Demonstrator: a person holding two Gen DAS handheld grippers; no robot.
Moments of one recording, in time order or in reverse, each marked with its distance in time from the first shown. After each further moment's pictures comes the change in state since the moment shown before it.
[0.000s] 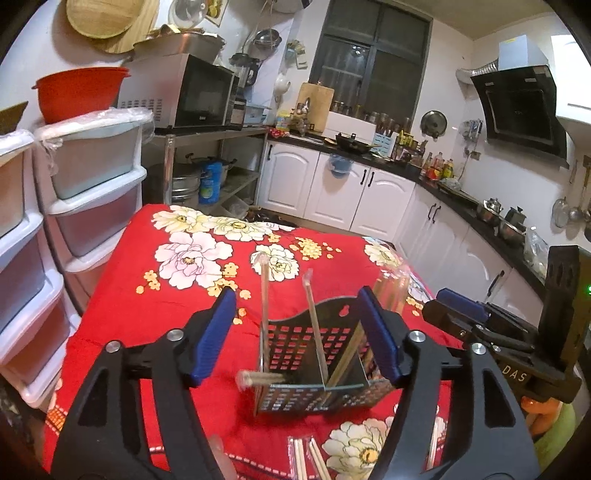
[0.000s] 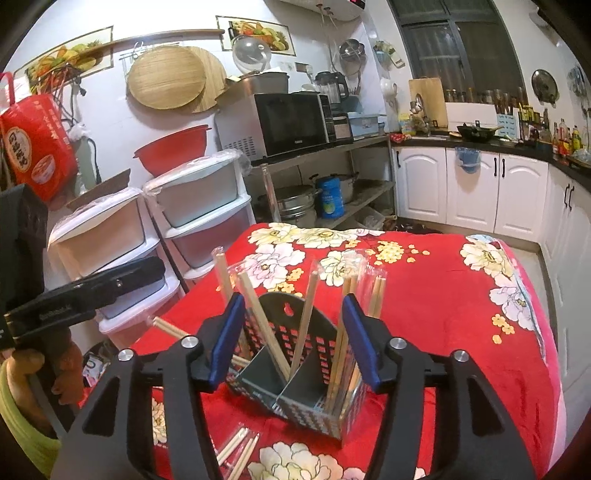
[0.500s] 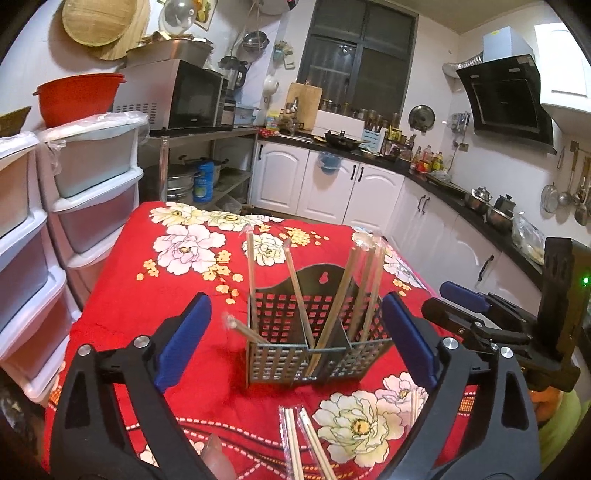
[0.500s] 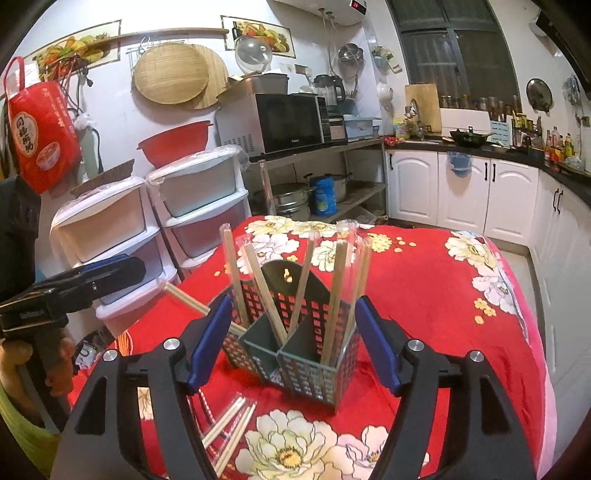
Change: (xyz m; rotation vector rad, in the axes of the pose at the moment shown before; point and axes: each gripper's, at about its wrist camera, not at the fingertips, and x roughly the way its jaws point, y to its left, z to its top) left arm -0.031 -0.015 -0.030 0.033 -0.004 -0.017; right arm -0.036 0.008 -0.030 -0.021 0.000 -0.036
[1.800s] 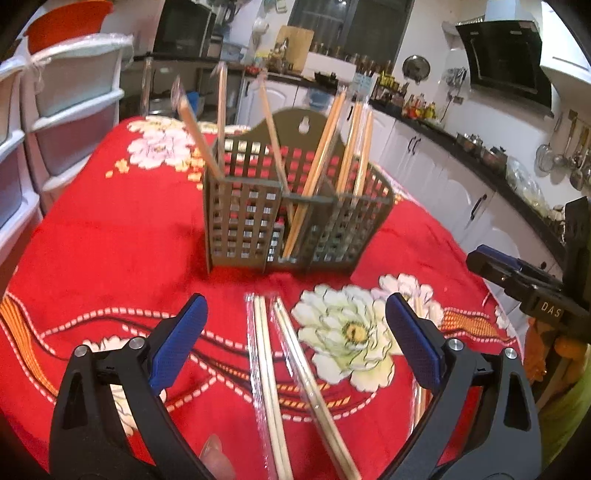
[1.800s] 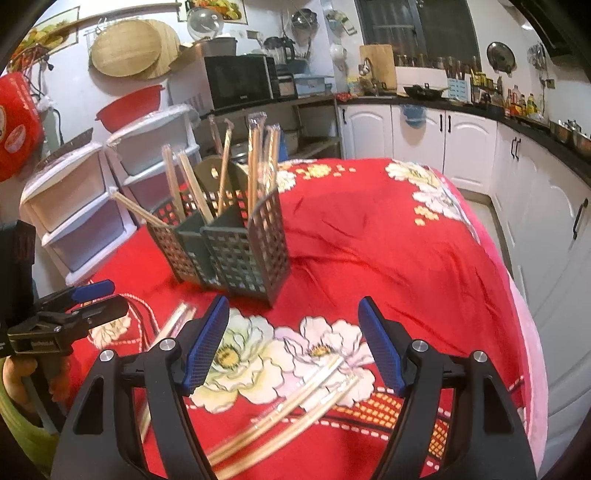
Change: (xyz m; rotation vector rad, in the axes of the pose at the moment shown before) left arm 0.033 -0.014 -0.111 -0.014 0.227 -0.059; right arm -0.033 -0.044 -0.096 0.087 0.151 -0.148
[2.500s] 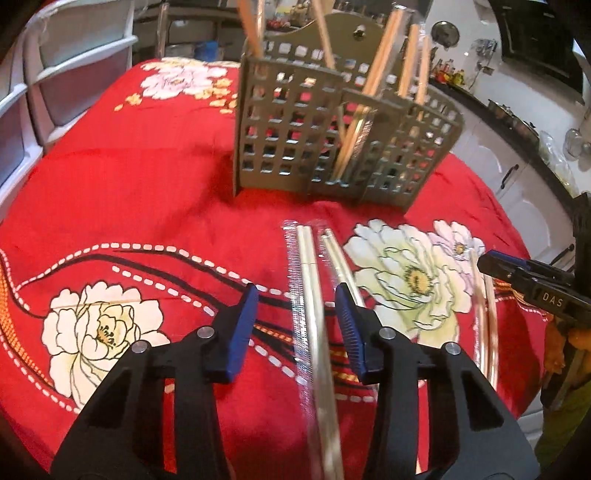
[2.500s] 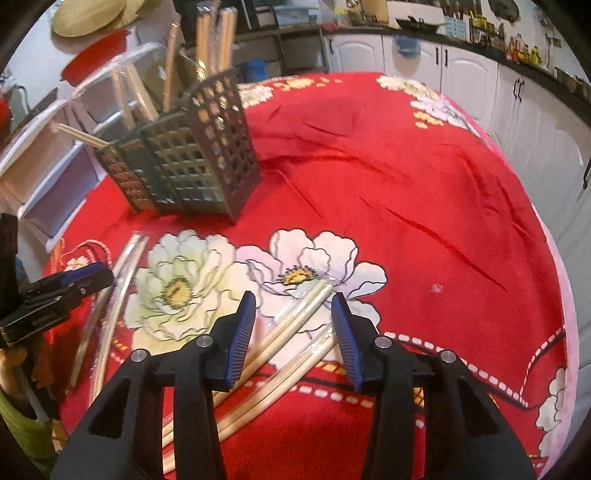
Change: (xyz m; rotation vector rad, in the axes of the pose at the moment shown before) left arm 0.050 0.031 -0.035 -0.047 0.174 0.073; right arm 0.067 -0.021 -0.039 0.057 0.280 -0.037
